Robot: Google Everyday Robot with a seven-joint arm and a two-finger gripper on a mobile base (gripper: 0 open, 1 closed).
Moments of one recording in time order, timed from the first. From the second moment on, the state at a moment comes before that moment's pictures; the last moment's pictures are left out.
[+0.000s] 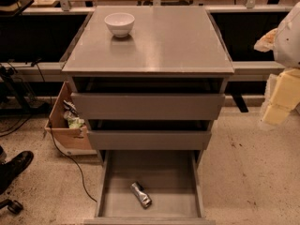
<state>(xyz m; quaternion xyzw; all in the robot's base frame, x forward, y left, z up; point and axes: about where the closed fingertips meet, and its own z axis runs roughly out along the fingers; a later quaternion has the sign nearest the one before) 0.438 -0.216 0.978 -0.60 0.78 -0.04 0.16</state>
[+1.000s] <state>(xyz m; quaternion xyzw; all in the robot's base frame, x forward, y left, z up) 0.455 -0.169 0.871 -0.61 0.77 0.00 0.17</state>
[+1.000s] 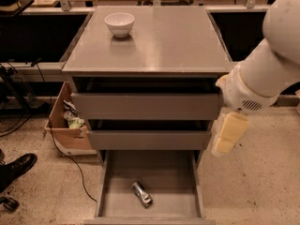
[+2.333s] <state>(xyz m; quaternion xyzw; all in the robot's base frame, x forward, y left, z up) 0.446 -0.084 0.668 -0.63 0.76 0.07 0.14</state>
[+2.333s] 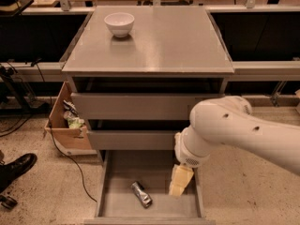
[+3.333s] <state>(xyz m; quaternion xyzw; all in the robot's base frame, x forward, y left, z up) 0.461 -0.024 0.443 -0.60 0.78 0.10 0.12</state>
